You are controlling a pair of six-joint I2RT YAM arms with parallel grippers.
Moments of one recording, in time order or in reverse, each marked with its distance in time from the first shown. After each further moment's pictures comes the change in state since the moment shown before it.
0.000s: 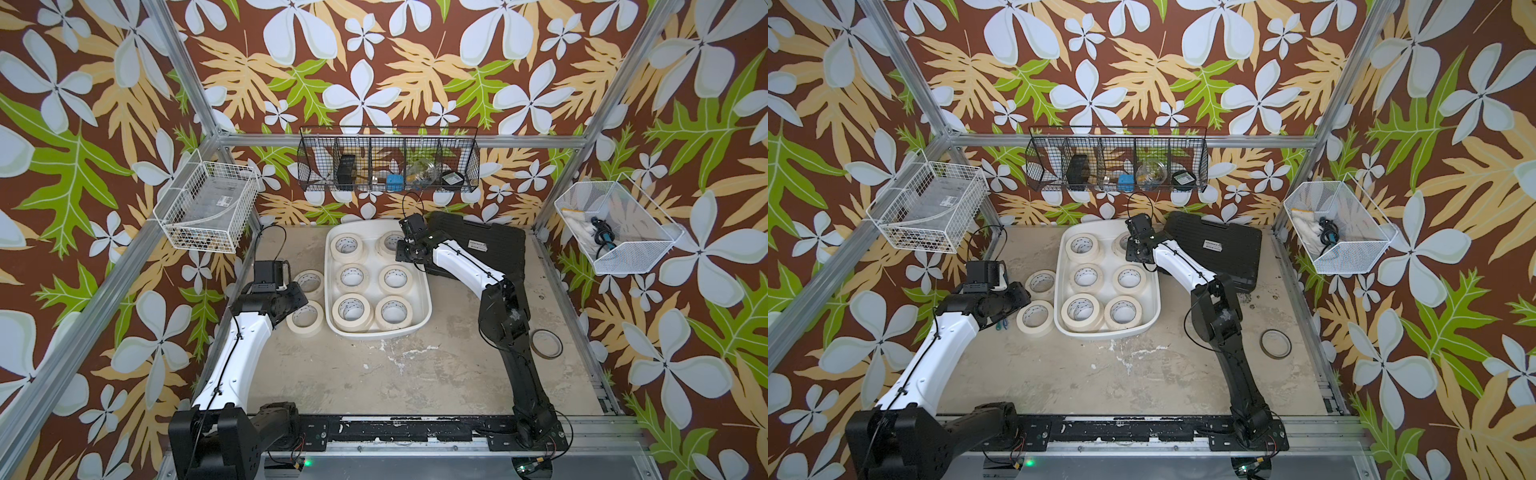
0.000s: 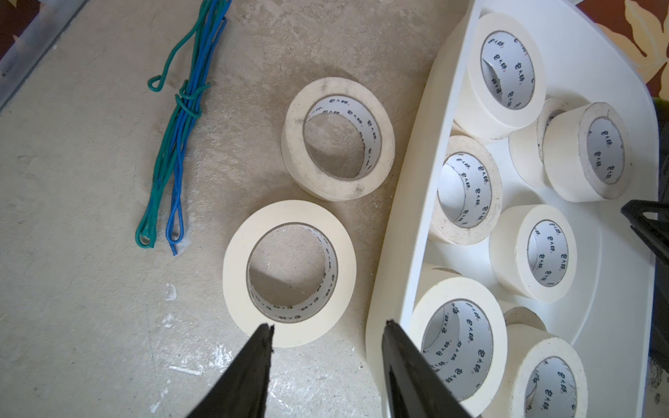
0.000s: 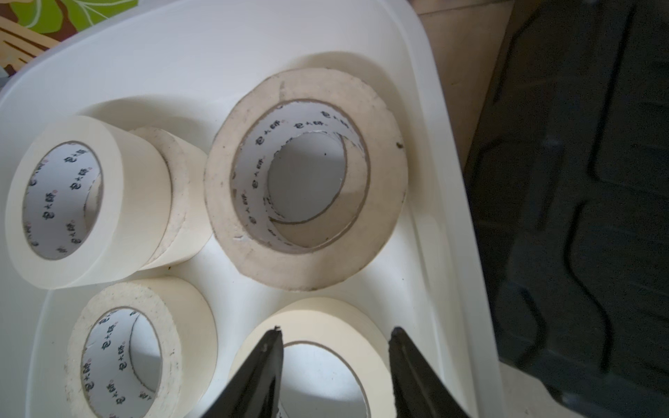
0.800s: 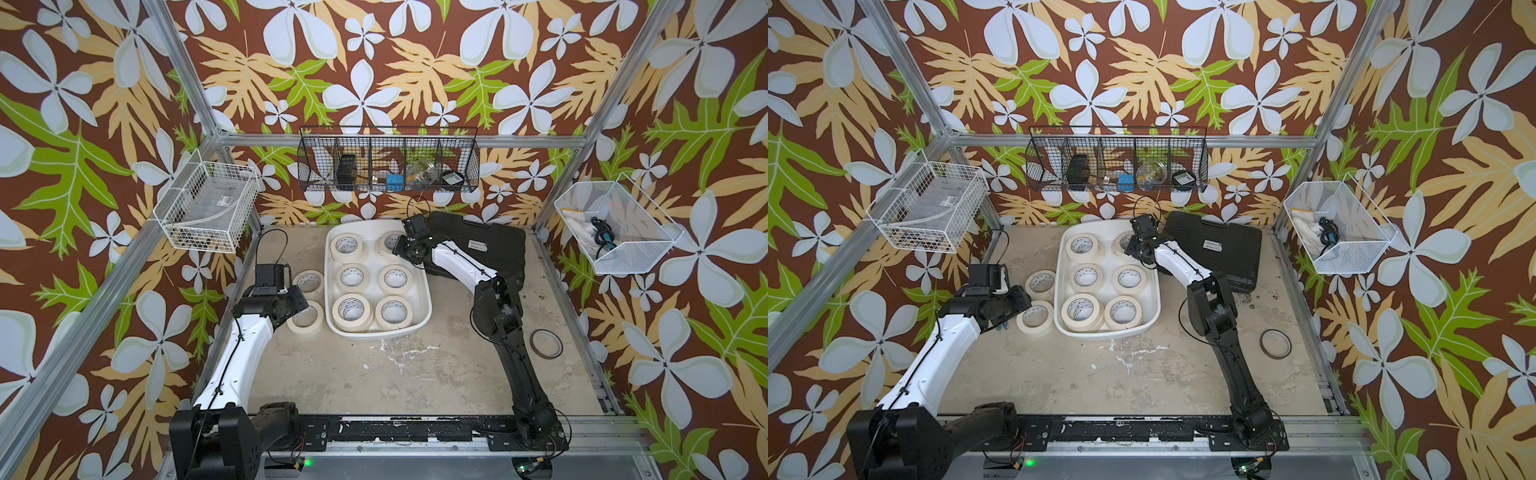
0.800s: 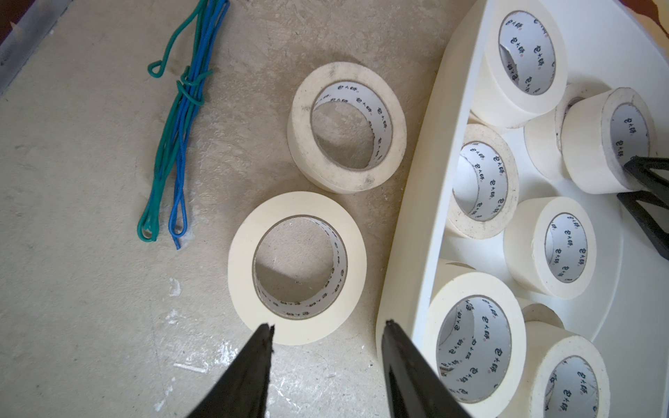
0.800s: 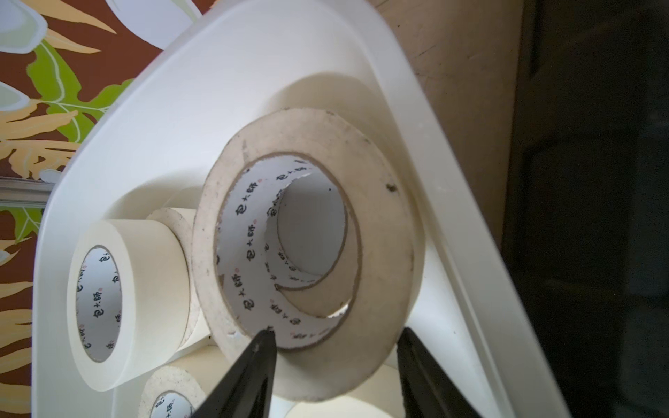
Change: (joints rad) left arm 0.000 -0.006 -0.037 0.015 -0.008 0.012; right arm -0.037 0.102 0.068 0.105 -0.092 0.247
